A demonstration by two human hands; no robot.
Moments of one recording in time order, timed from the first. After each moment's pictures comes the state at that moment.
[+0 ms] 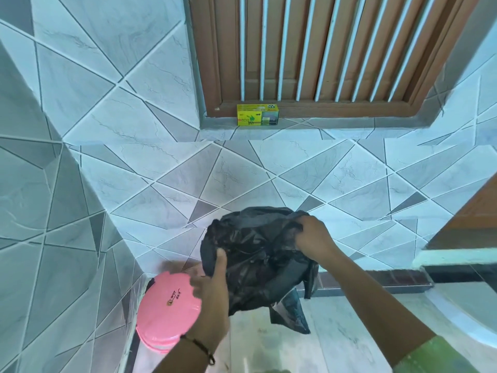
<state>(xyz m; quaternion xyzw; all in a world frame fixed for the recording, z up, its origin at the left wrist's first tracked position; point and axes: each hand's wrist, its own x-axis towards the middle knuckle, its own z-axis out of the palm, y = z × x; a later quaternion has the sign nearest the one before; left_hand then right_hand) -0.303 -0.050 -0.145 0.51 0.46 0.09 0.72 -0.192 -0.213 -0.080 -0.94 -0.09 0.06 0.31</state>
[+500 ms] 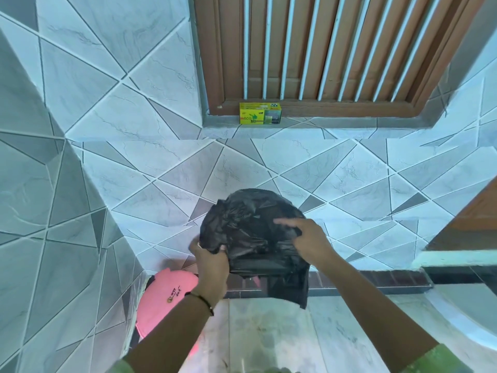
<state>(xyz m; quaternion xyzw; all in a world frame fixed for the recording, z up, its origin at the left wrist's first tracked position) -0.265 -0.033 -0.139 0.55 0.35 0.16 0.74 -0.203 -0.212 -0.088 -0.90 -0.11 0.08 0.41</state>
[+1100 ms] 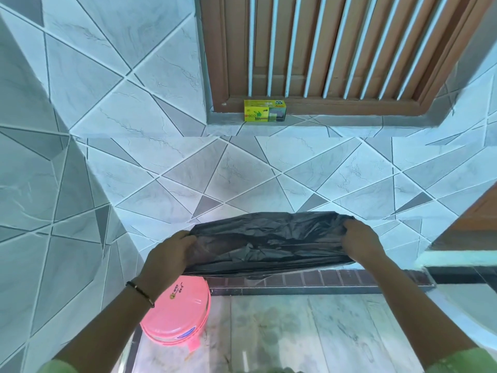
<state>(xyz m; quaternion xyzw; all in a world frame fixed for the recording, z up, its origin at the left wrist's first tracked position) -0.289 0.089 -0.150 0.98 0.03 0.08 0.17 -0.173 -0.281 -0.096 -0.99 0.02 0.05 0.14</state>
